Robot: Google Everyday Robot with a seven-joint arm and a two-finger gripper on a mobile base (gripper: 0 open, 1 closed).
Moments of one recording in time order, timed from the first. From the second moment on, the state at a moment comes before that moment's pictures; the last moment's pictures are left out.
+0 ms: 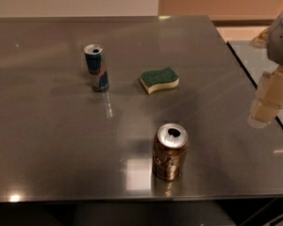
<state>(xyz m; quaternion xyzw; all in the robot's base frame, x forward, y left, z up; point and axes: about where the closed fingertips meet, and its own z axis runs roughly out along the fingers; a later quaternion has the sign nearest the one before) 0.438 -0.217 0.976 -0.60 0.78 -0.03 0.16</state>
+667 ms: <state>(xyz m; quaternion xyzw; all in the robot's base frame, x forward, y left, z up) 0.440 -0.203 0.980 -0.61 0.77 -0.01 0.18</state>
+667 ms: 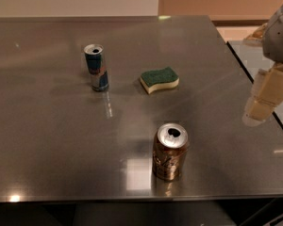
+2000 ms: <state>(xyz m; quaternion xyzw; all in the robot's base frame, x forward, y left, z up) 0.432 -0.114 0.968 -0.70 0.67 0.12 0.23</state>
